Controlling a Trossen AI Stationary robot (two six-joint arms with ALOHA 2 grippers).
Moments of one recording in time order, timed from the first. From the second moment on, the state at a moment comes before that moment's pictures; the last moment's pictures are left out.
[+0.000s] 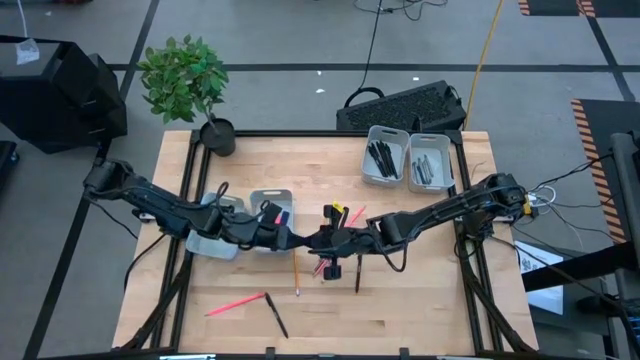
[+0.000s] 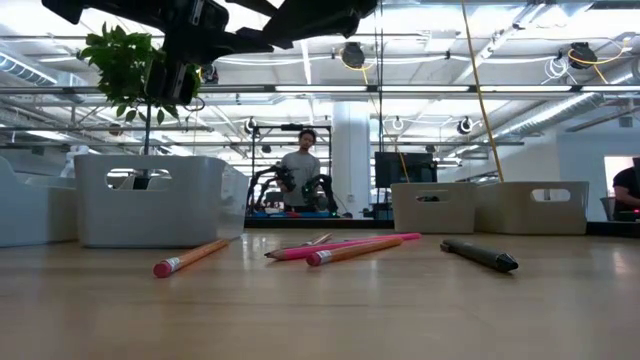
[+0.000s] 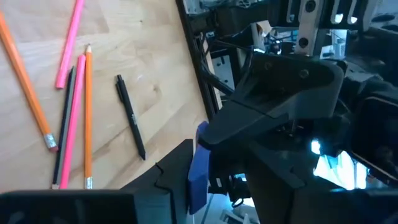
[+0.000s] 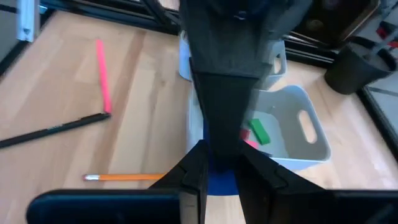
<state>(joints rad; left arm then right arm) -0.29 1.31 0.67 0.35 -0.23 -1.41 0.29 1.75 1.34 -0.18 0.34 -0.02</state>
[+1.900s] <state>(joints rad) -0.11 1.40 0.85 -0.72 -0.02 -1.23 0.35 1.46 1.24 -0.50 0.36 0.38</state>
